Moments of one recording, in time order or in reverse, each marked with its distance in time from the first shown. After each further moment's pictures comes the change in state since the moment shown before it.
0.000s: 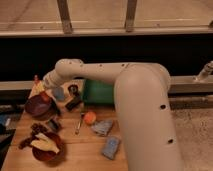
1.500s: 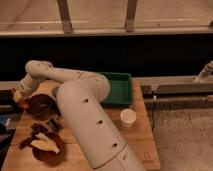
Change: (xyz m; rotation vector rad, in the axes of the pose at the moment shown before) arm -0.009 0.032 0.155 -0.109 0.255 -0.028
